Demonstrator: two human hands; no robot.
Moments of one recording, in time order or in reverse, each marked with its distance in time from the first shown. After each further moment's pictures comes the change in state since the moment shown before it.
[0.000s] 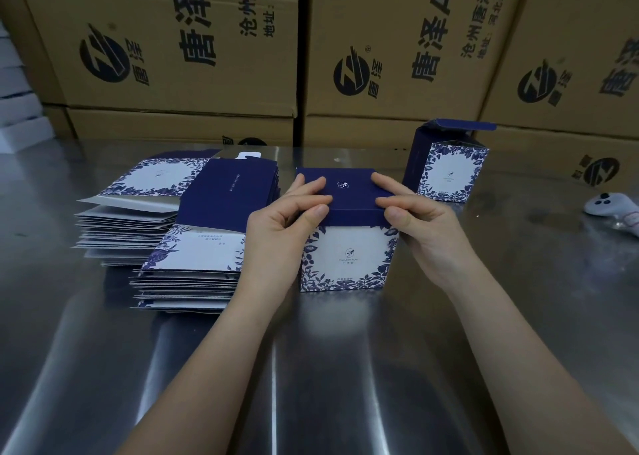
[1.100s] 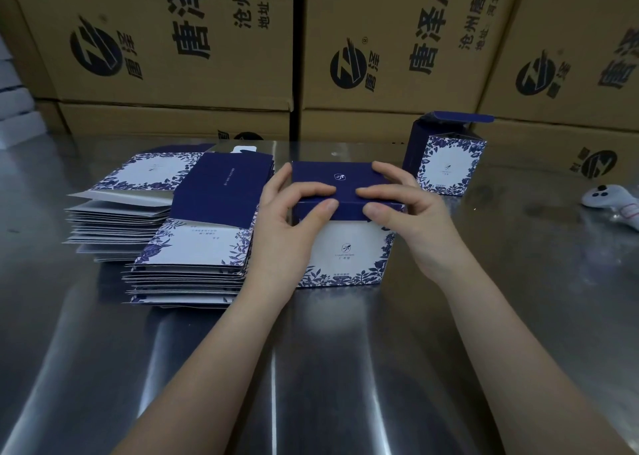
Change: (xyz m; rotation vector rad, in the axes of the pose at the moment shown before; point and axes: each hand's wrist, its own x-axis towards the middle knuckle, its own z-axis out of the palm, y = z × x) left_hand -0.005 0.002 0.010 0.216 0.034 -0.007; right_hand 0.000 -0.002 0.007 -0.294 0.044 -0.041
